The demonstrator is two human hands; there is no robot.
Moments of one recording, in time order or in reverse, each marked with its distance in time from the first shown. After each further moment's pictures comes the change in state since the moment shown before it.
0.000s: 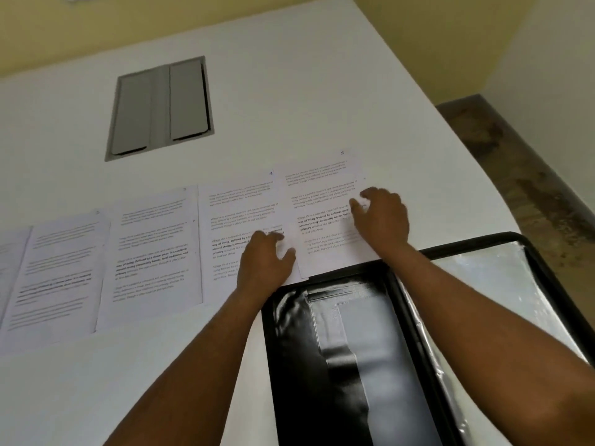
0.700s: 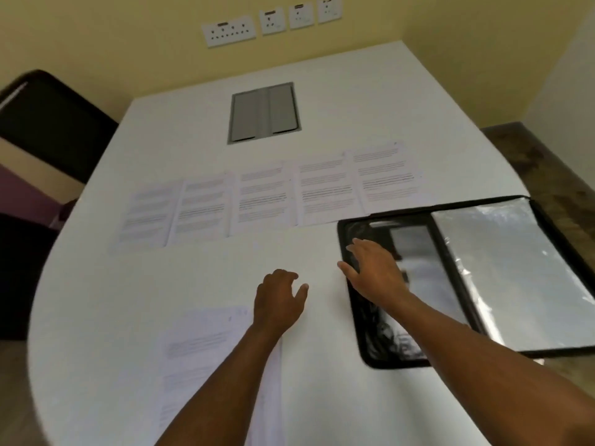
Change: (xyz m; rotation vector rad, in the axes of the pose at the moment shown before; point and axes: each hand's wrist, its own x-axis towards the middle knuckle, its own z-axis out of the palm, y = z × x) left_hand -0.305 -0.105 -0.098 0.130 0.095 -0.010; right_hand -0.324 -0.095 -0.019 -0.130 -0.251 -0.353
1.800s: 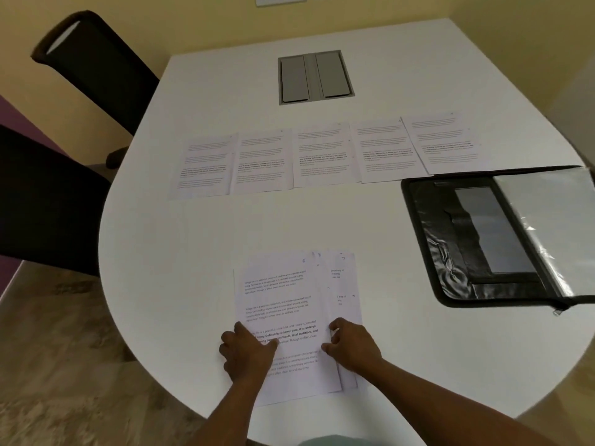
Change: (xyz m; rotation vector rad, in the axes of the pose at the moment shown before) left_hand -0.190 -0.244 -0.037 -0.036 -0.092 -0.757; right_hand -0.185 -0.200 0.182 0.242 -0.515 0.280
